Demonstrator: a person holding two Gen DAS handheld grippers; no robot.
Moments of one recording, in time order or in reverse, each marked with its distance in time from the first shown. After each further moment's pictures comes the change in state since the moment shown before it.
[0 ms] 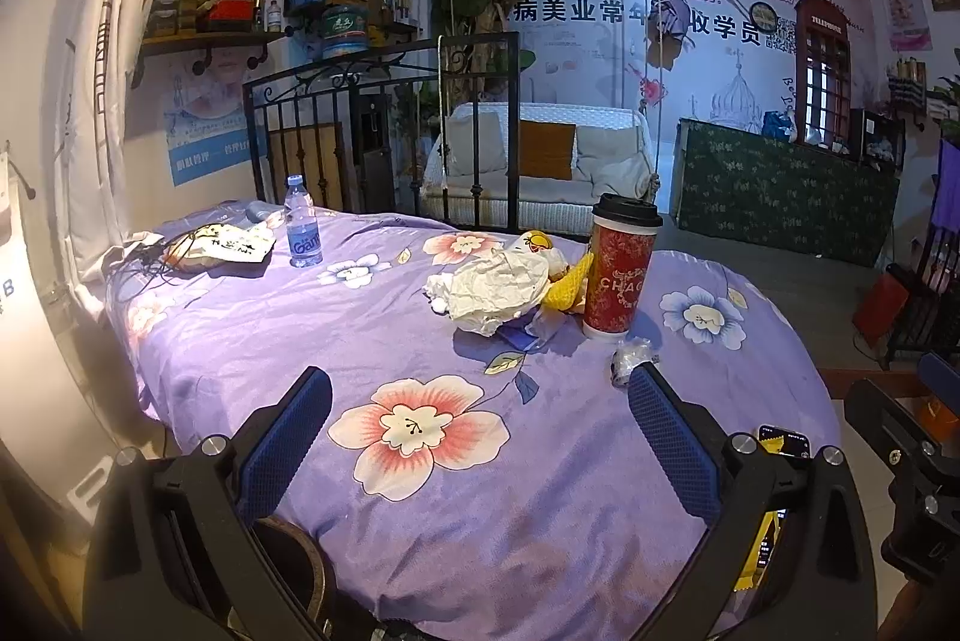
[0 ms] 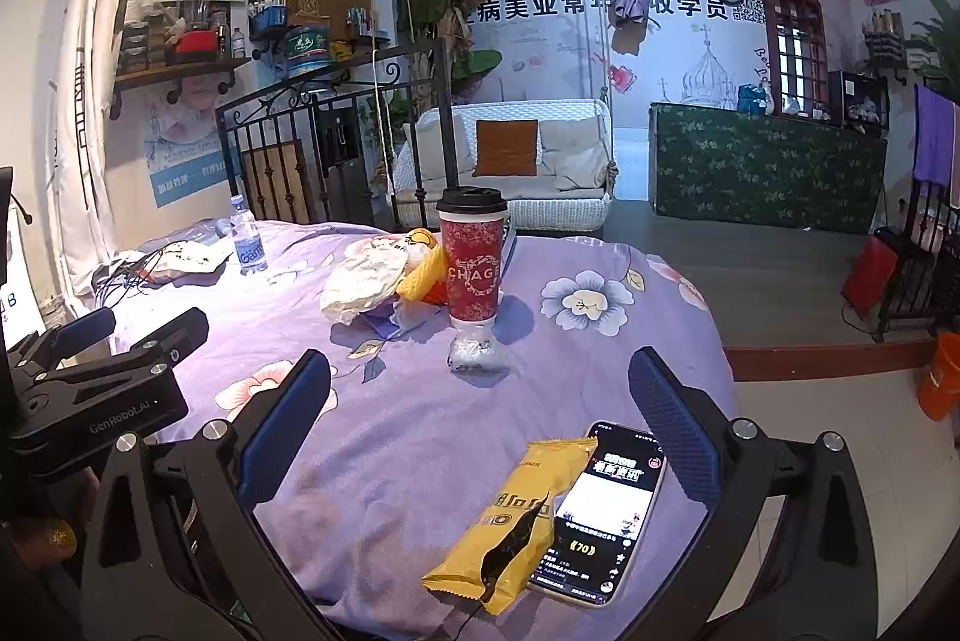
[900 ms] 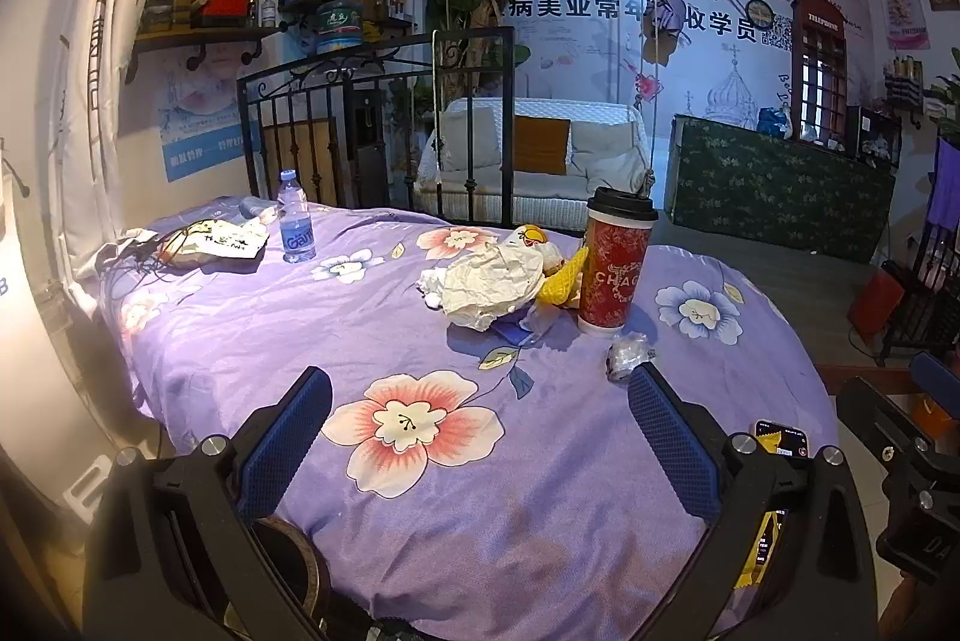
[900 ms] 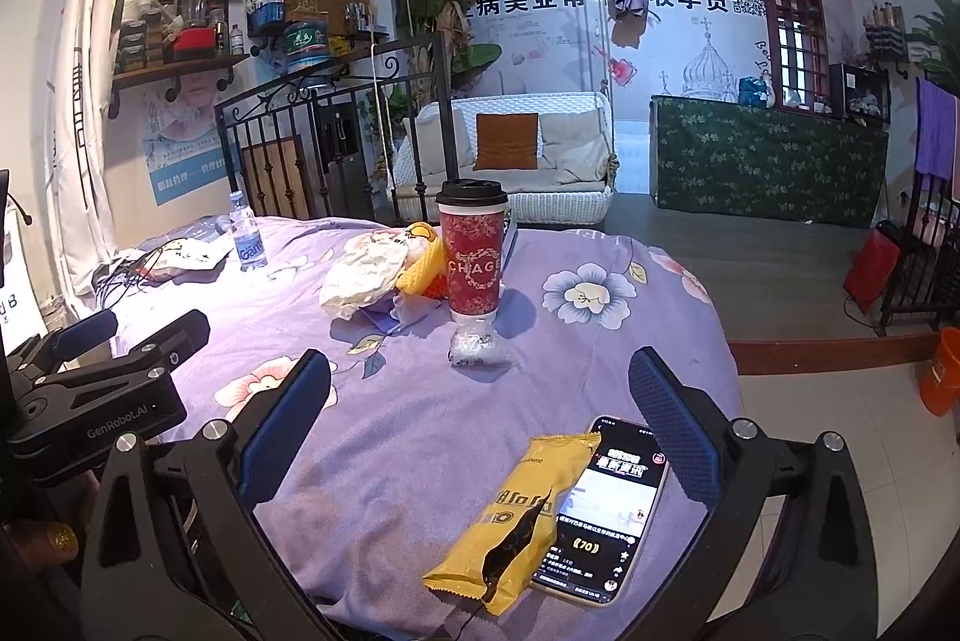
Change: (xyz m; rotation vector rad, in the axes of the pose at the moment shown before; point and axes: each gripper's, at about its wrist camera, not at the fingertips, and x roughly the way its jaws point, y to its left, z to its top) left arm 0.006 -0.001 -0.003 0.002 0.015 -0.010; right arm 0.007 0.002 -0.002 0.006 0.015 0.003
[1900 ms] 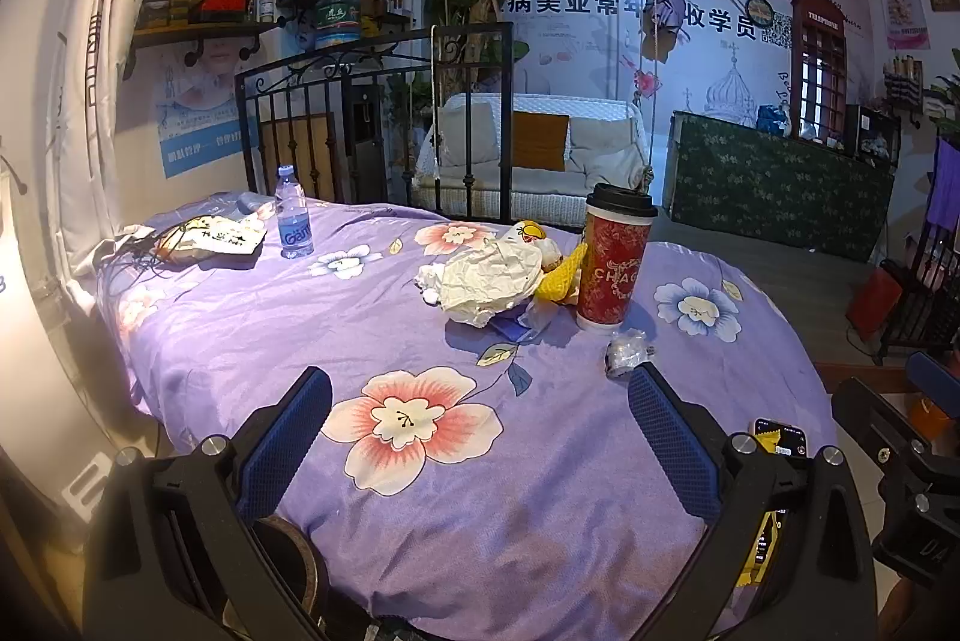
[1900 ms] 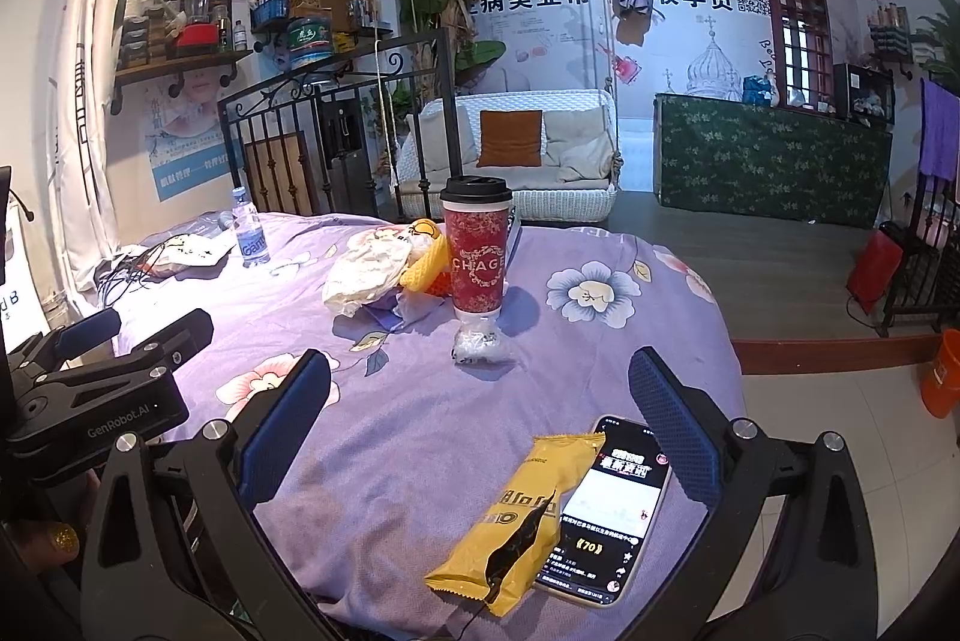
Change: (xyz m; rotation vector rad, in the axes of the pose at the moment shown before) left arm 0.002 0.000 -0.001 -0.001 0.011 -0.008; right arm 0.001 0.002 -0.001 -0.004 0.007 0.008
